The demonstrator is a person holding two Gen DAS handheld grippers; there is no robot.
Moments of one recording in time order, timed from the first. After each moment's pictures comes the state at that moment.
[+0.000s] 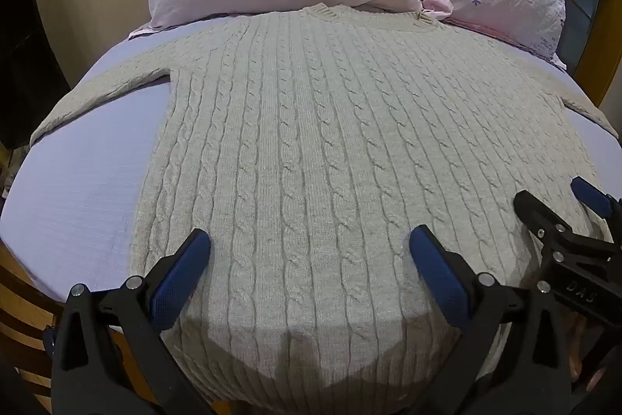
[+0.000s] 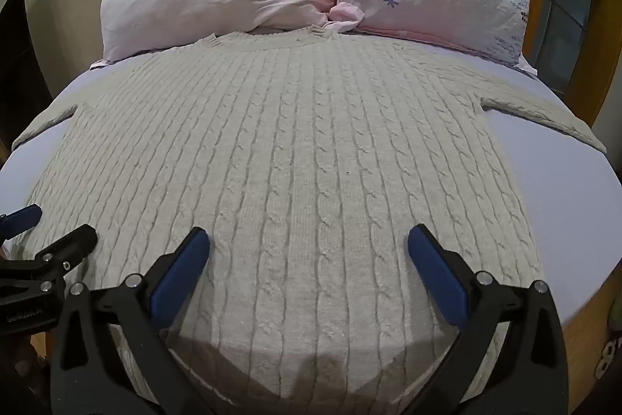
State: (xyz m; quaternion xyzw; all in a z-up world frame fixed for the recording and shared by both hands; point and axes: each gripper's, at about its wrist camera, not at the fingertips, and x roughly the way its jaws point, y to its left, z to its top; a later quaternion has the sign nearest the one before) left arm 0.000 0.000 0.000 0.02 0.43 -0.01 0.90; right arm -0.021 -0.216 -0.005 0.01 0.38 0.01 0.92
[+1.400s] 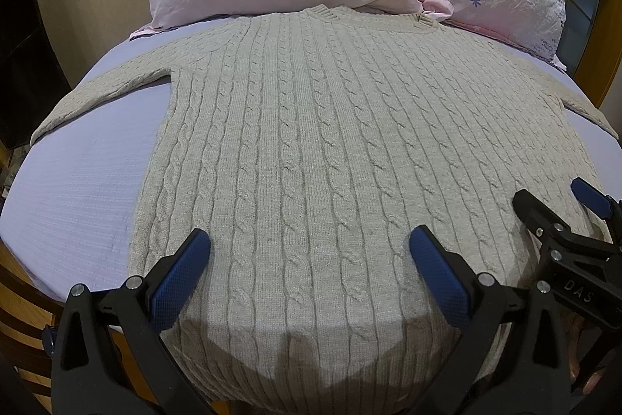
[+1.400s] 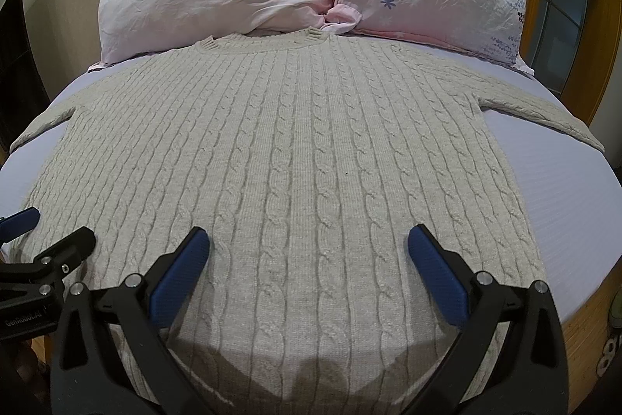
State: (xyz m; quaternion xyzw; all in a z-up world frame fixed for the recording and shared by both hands) left arm 0.000 0.000 0.000 0.02 0.43 -0.01 0.90; right arm -0.020 -0.219 -0.007 0.01 0.38 0.00 0.92
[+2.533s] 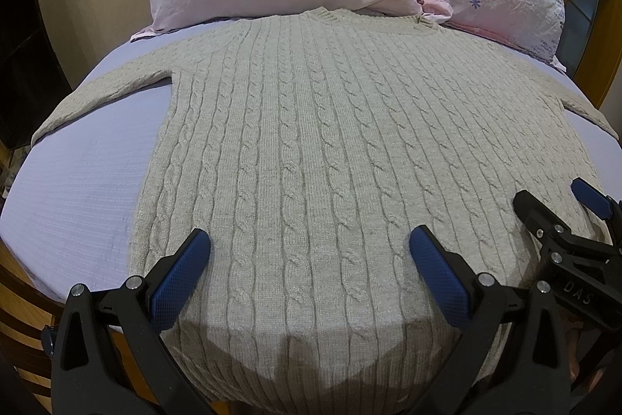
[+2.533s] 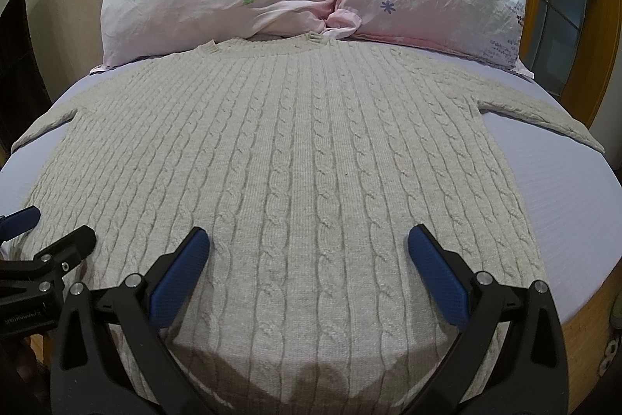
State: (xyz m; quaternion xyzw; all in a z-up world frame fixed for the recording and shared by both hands) left arm 0.000 0.000 0.001 0.02 0.43 -0.01 0.90; right arm -0.020 -0.223 0.002 0.01 0.38 0.01 0.93
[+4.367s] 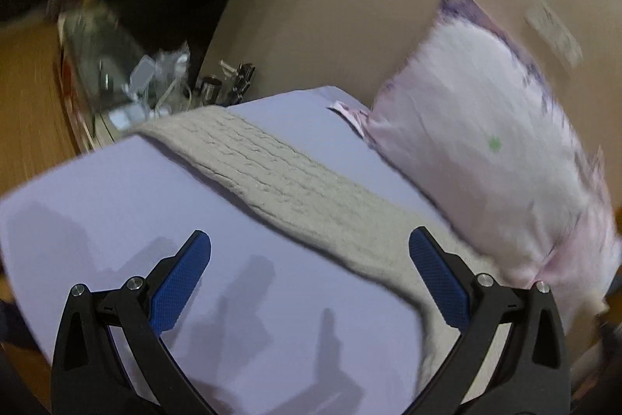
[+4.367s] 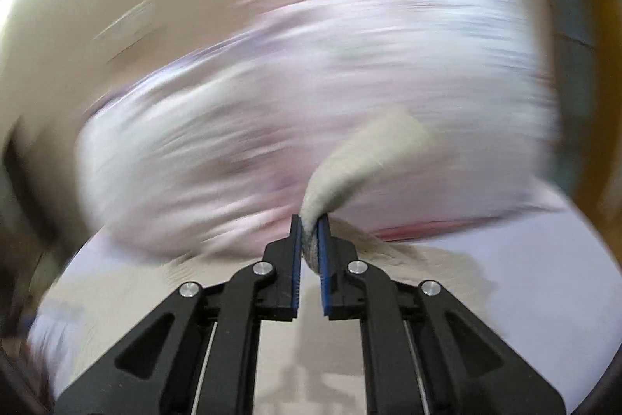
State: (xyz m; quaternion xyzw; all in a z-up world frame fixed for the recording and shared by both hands) left arm 0.065 0.299 0.036 -0.34 0.25 0.15 0.89; right arm 0.160 -0.305 0.158 0.07 0.23 0.11 0.96
